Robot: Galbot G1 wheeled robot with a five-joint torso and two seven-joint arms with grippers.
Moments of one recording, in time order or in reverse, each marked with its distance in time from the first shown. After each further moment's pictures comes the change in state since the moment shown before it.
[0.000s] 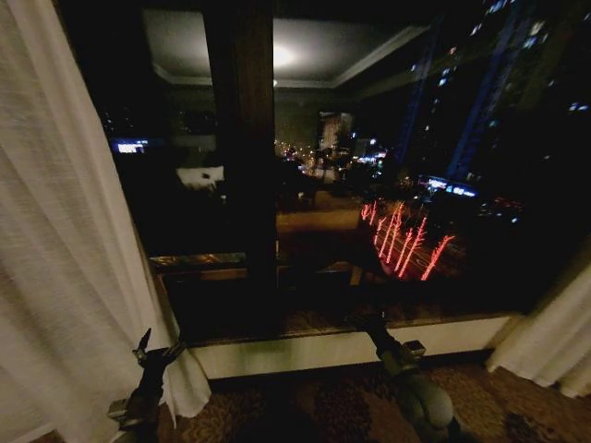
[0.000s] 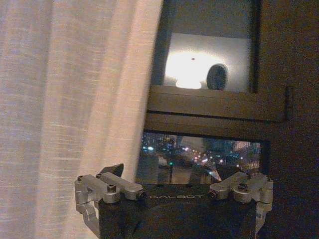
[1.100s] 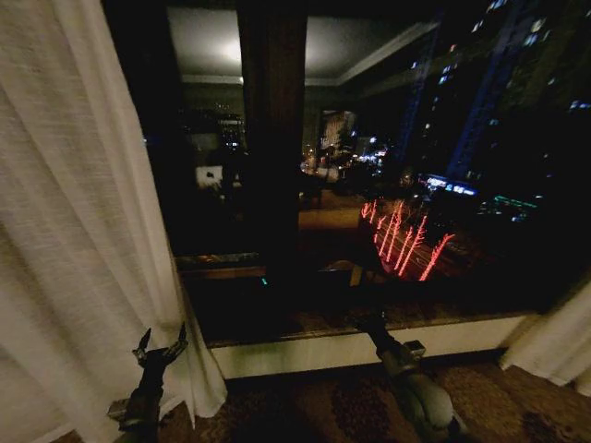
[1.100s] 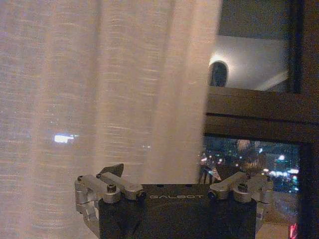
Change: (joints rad) left arm 0.000 0.000 0.000 0.000 0.000 0.000 0.000; right arm 0.000 0.000 0.000 0.000 0.000 0.000 0.000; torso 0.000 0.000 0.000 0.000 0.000
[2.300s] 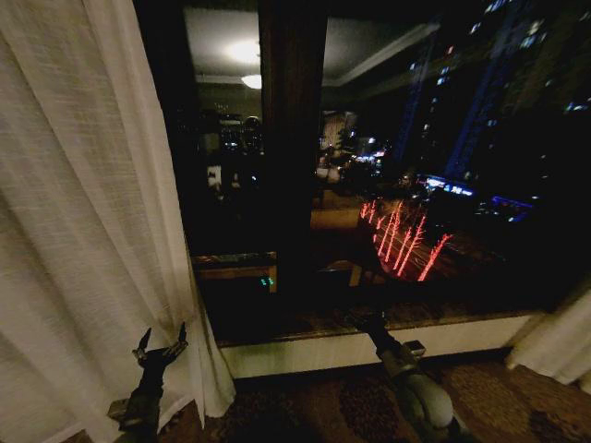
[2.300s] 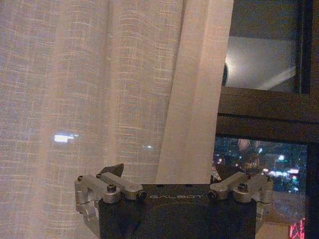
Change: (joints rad) left arm 0.000 0.000 0.000 0.000 0.000 0.000 0.000; right arm 0.000 0.000 0.000 0.000 0.000 0.000 0.000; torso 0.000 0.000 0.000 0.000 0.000
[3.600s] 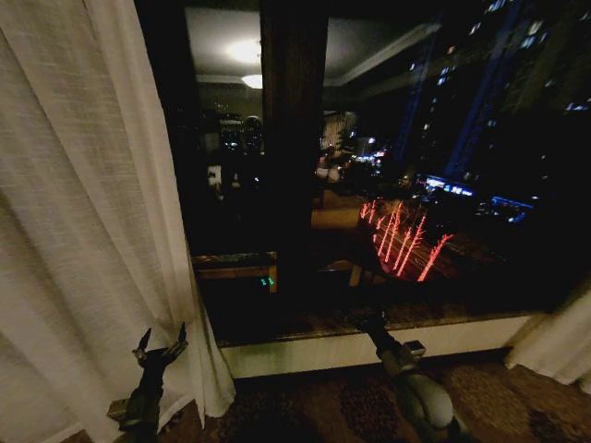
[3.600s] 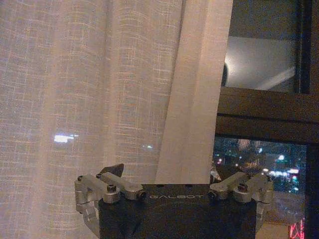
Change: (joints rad) left arm 0.000 0.000 0.000 0.000 0.000 0.000 0.000; right arm 0.000 0.000 0.000 0.000 0.000 0.000 0.000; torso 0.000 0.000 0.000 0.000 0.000
